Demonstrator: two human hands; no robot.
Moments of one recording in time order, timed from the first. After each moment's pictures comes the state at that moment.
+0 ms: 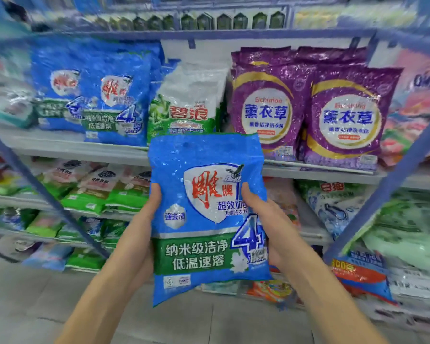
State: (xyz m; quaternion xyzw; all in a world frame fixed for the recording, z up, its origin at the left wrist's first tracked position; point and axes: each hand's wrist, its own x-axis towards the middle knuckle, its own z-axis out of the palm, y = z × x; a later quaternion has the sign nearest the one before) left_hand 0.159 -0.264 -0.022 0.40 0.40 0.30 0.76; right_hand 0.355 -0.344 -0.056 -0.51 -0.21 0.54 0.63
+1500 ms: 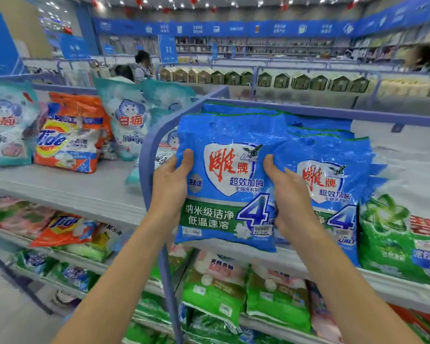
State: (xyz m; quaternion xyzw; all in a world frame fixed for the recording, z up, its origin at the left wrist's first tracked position) left_hand -0.071 0.214 0.061 0.50 0.35 0.53 0.59; right_hand 0.104 0.135 0.052 -0.54 -0.29 0.35 0.71
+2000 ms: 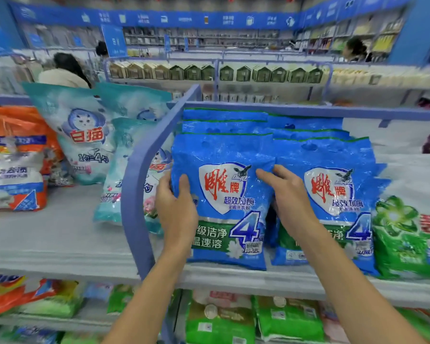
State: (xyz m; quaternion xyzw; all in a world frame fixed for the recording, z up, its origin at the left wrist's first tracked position) left_hand -0.032 0.289 0.027 0.53 0.39 0.55 0.52; right_hand 0.132 0.196 0.037 -0.58 -0.30 0.26 0.71
